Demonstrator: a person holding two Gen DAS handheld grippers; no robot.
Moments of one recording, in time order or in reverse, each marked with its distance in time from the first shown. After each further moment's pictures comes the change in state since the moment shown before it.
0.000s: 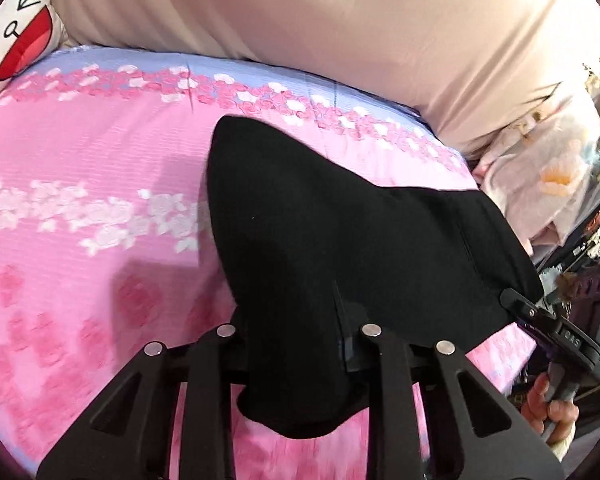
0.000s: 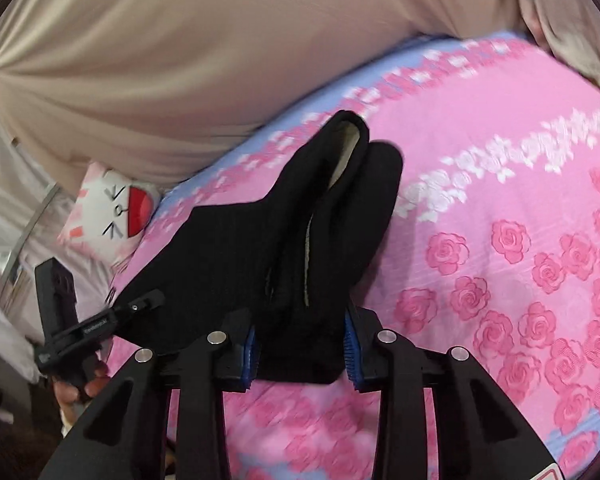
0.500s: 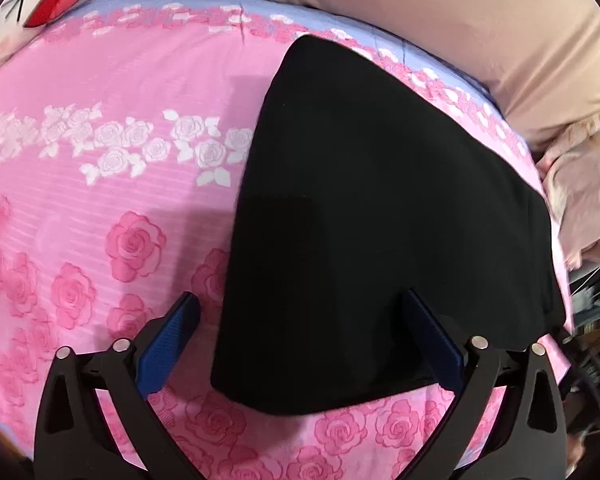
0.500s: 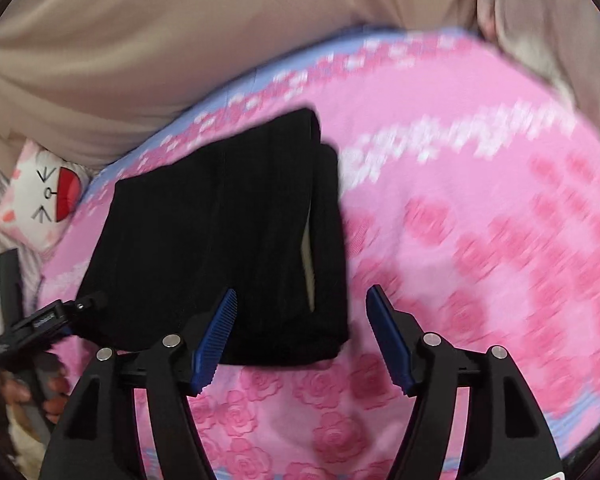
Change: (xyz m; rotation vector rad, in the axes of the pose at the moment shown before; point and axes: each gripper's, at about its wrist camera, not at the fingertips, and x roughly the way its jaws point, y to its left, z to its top) left arm 0.061 0.009 -0.020 -0.119 0.099 0.167; right arm 0.037 -0.047 -0.012 0.054 0.045 -0.234
